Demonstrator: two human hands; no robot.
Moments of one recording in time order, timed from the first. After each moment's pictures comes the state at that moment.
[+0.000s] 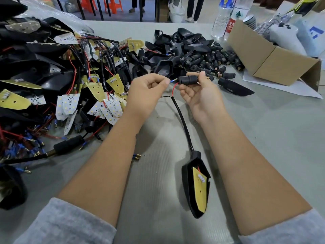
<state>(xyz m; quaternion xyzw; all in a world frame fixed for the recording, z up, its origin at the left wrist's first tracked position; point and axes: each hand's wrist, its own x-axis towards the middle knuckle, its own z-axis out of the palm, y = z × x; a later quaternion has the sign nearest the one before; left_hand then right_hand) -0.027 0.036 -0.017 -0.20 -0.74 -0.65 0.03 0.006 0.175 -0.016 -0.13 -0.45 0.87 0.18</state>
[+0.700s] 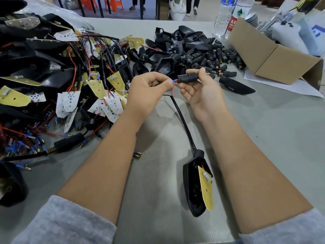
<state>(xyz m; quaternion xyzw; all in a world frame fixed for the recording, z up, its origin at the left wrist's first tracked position) -0.025 0.034 -0.018 -0.21 -0.73 -0.65 0.04 0.011 0.173 -0.013 -0.12 -0.49 0.85 0.17</state>
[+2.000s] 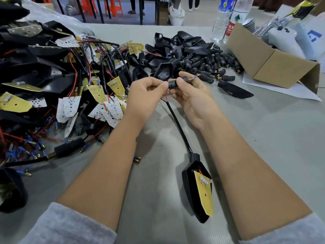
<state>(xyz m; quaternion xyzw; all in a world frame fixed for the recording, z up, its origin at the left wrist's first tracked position) -0.028 0.034 -0.019 -0.18 -0.73 -0.65 0.04 0.012 0.163 -0.015 -0.05 -0.52 0.84 0.13</state>
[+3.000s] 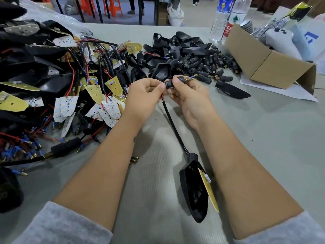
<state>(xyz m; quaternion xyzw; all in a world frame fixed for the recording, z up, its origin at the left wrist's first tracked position) -0.025 0.037 -0.020 -0.17 -0.74 -0.65 0.02 0.013 0.161 -0.016 -0.06 -0.55 0.82 0.14</state>
